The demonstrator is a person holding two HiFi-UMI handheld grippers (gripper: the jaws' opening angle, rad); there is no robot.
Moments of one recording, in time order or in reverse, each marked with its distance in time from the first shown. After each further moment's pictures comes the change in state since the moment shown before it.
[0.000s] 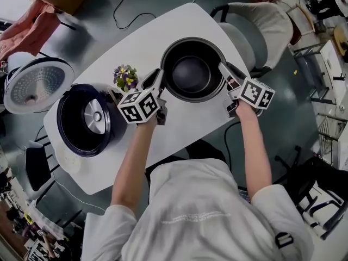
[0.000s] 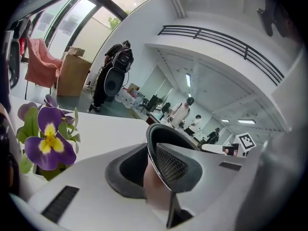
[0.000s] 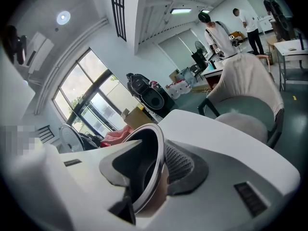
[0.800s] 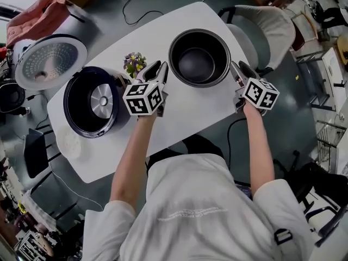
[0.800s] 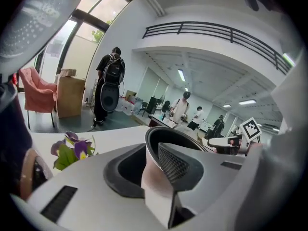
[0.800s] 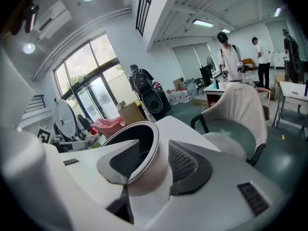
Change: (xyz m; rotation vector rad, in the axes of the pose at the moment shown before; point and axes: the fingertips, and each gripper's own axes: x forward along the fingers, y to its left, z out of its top) left arm -0.039 -0.006 0.018 0.212 -0.028 0.059; right arm -0.032 -0.003 0.003 -0.258 -0.009 -0.109
